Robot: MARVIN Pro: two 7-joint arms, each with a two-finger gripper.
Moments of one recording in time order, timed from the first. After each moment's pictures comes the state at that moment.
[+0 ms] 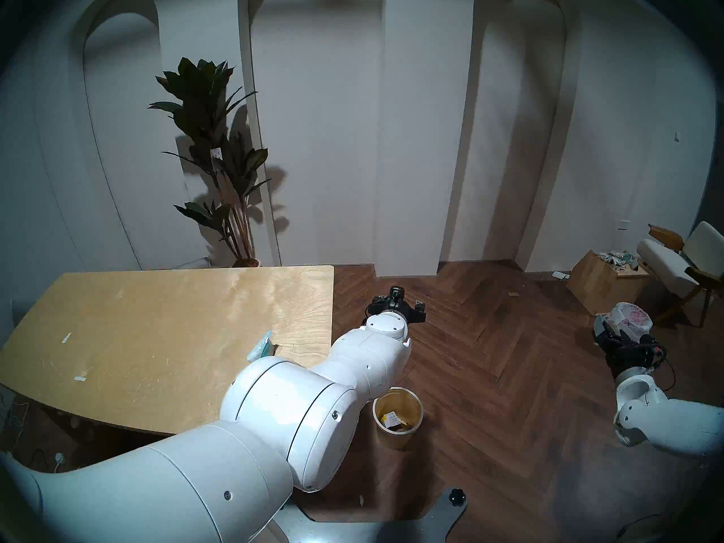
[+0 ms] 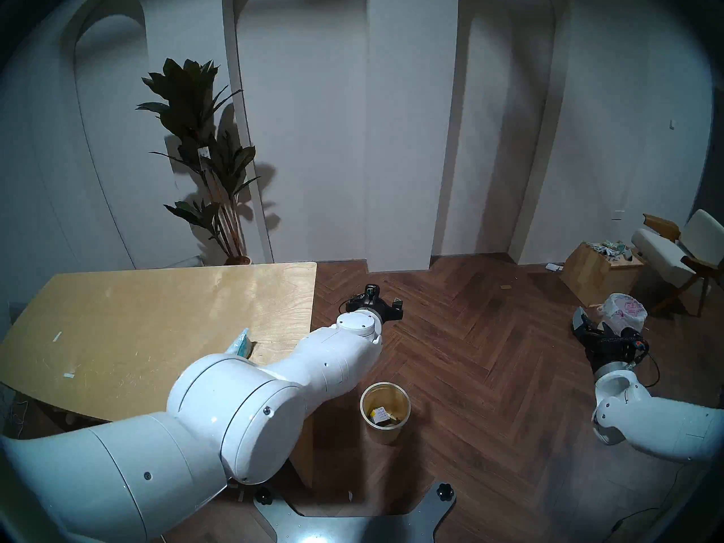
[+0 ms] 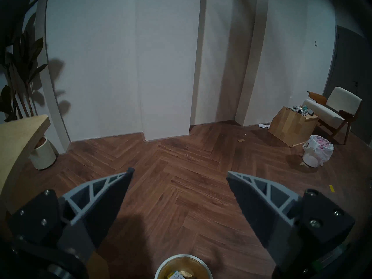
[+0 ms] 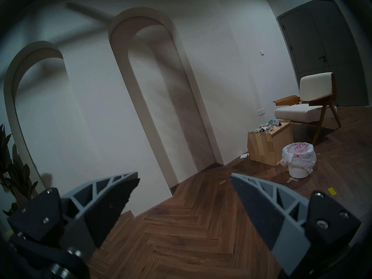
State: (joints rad) left arm 0.68 -1.91 -1.29 -0.16 -0.06 -0.19 0.13; right arm -1.82 -0.26 1.08 -1.52 1.75 -0.83 -0.12
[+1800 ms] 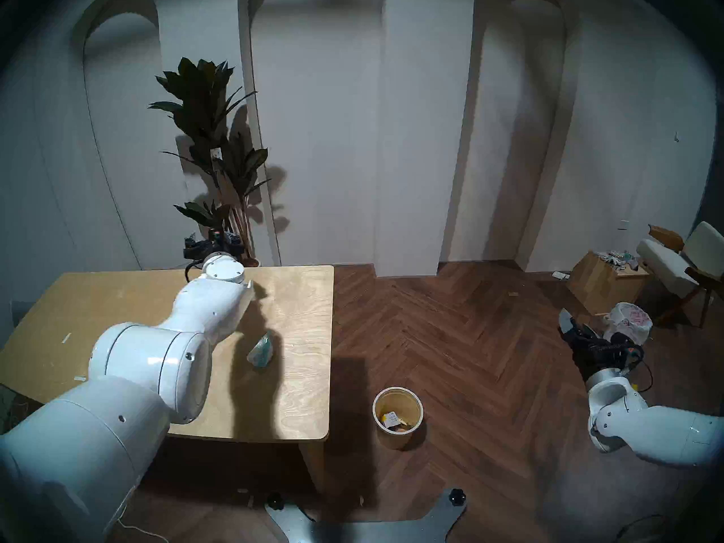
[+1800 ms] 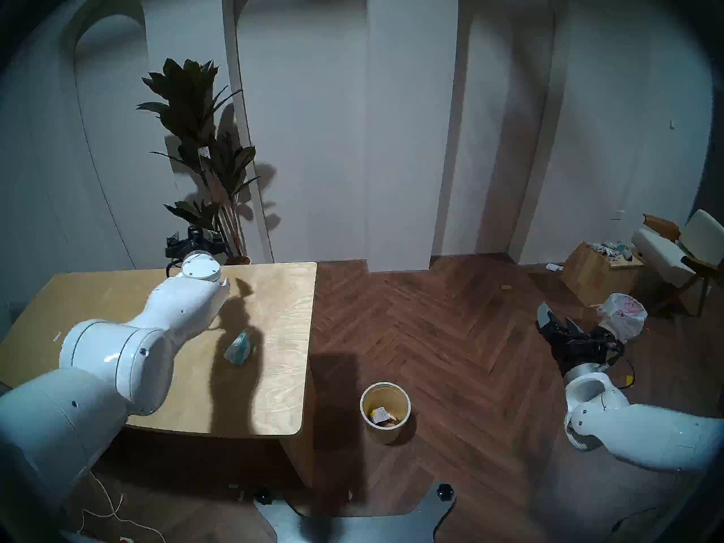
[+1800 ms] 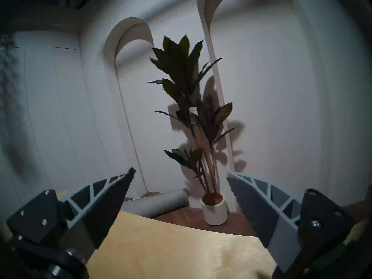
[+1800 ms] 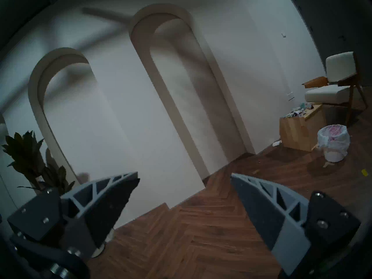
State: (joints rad) left arm 0.58 -1.32 -1.47 -0.27 0.02 -0.26 0.46; right arm -1.79 -0.32 1.05 -1.72 1.69 -0.83 -0.08
